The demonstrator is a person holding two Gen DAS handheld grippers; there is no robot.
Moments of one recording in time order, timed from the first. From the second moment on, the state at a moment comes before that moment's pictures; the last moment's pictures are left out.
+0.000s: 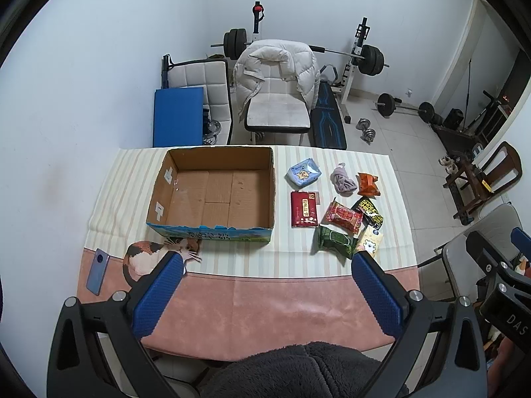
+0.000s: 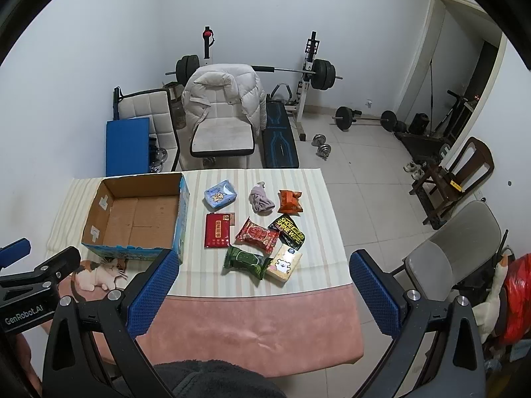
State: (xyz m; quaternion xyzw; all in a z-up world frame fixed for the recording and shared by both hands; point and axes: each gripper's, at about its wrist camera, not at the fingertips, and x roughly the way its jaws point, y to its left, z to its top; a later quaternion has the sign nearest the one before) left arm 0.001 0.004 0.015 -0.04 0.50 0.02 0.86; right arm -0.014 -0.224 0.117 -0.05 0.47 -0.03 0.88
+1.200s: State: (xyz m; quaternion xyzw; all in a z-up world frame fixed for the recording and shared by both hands) left arm 0.000 0.005 0.015 -0.04 0.50 0.03 0.87; right arm -0.006 -0.218 0.123 -0.05 0.46 -0.03 0.89
